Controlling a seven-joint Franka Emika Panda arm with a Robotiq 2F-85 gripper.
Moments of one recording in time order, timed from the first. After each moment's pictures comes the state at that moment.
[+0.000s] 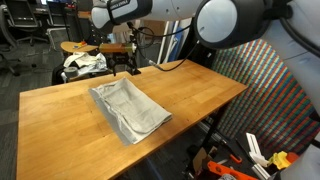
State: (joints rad) arm 0.18 0.91 0.01 -0.98 -0.06 1.76 0.78
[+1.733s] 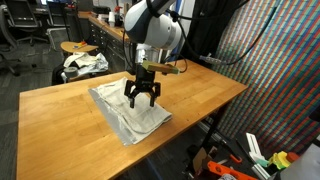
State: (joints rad) arm 0.08 0.29 0.12 -2.09 0.34 2.05 0.00
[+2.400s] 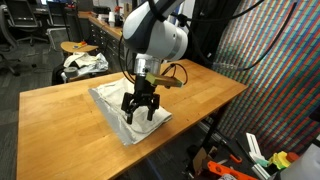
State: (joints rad) arm 0.09 0.19 0.20 -2.28 0.45 2.16 -0.14
